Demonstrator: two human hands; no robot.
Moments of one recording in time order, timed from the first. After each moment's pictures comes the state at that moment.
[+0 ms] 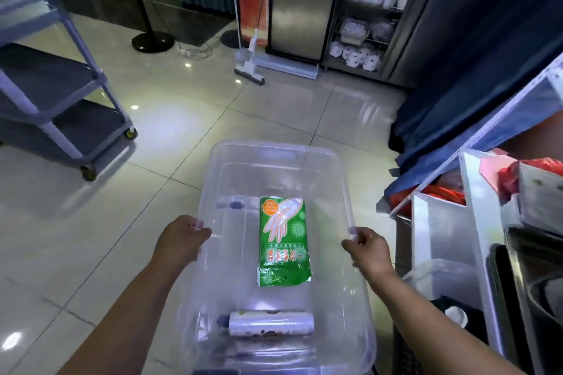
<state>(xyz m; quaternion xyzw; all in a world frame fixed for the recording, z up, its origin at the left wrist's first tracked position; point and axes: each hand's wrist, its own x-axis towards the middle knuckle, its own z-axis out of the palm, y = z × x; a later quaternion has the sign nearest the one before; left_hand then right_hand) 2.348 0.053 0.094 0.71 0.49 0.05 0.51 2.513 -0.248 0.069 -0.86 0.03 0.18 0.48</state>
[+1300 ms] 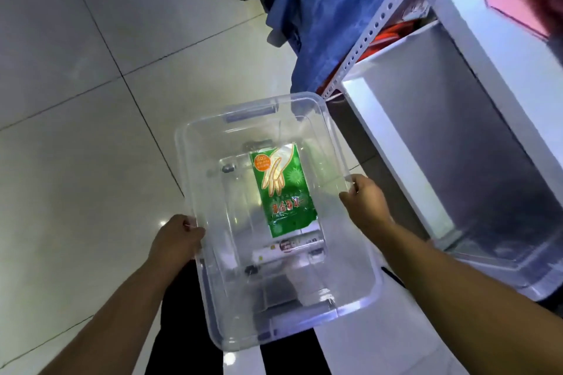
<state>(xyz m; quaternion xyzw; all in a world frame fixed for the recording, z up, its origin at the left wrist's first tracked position) 2.984 0.015 -0.270 0.84 0.24 -0.36 0.33 2.928 -0.316 -0.282 -0.84 0.38 0.18 0.35</state>
